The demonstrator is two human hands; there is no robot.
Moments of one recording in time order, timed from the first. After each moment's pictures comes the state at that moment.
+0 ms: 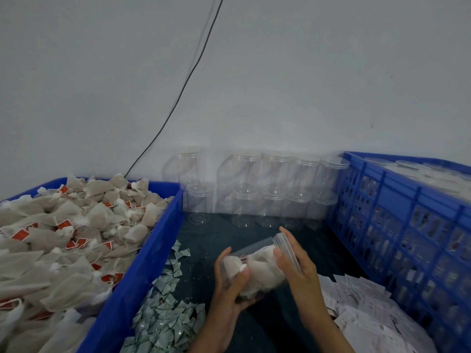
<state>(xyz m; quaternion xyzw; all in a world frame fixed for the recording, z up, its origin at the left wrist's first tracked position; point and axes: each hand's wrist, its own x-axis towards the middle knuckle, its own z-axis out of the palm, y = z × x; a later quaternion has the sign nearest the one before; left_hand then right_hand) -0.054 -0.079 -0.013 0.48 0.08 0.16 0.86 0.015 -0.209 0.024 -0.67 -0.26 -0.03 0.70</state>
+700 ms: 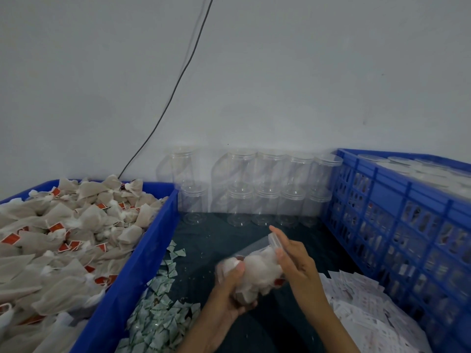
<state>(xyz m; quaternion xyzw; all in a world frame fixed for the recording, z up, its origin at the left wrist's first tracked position) -0.062 -0.079 -0.004 0.51 0.10 0.06 0.85 0.005 -0.222 0.038 -0.68 -0.33 -0.04 0.65</state>
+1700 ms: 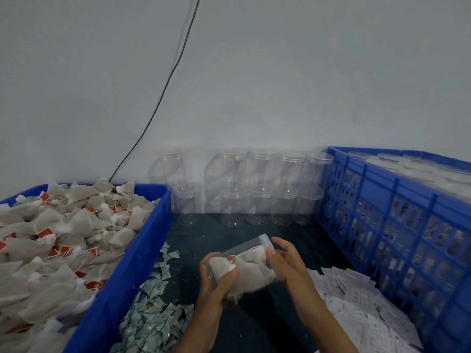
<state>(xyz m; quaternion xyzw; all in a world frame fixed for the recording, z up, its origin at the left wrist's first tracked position) -0.059 -0.080 -0.010 0.55 0.09 0.19 0.81 0.015 -0.222 0.025 -0.66 -0.21 0.09 0.72</state>
